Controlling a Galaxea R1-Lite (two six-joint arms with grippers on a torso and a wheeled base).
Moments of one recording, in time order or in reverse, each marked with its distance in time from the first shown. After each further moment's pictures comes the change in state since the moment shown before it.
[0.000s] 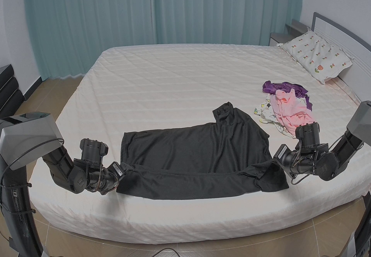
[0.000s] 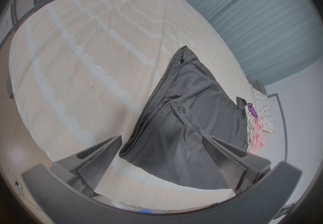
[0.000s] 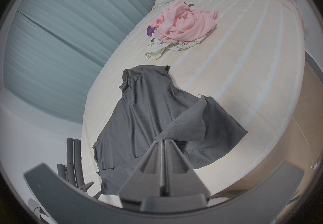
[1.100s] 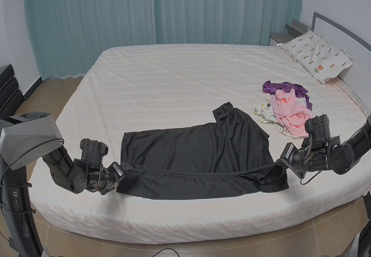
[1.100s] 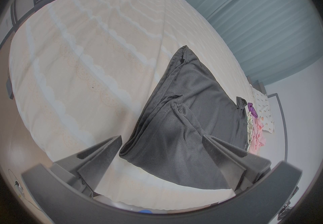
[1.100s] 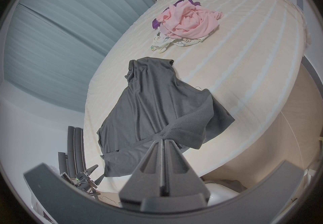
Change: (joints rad) left arm 0.000 0.000 0.000 0.000 0.000 0.001; right arm 0.005 -0.169 0.002 0.230 0.073 -0.056
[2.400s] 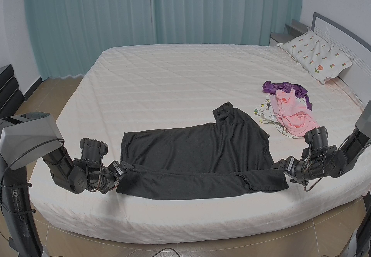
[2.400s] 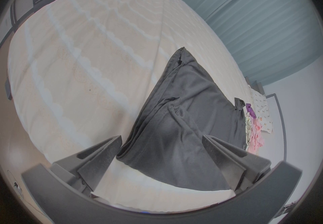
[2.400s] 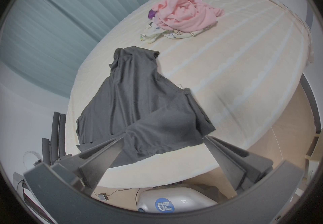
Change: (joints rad) left arm -0.001 0.001 0.000 -0.020 0.000 0.001; right arm -0.100 0.127 0.027 -0.035 0.030 -0.206
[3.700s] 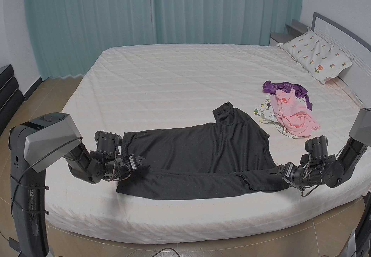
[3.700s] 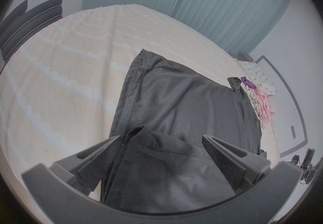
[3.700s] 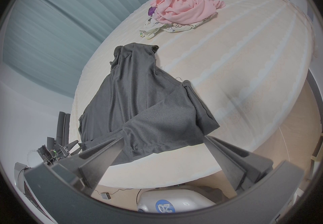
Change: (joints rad) left arm -0.027 0.163 -0.272 0.028 0.022 0.361; right arm -0.015 0.070 0.101 -0.209 0.059 -0.002
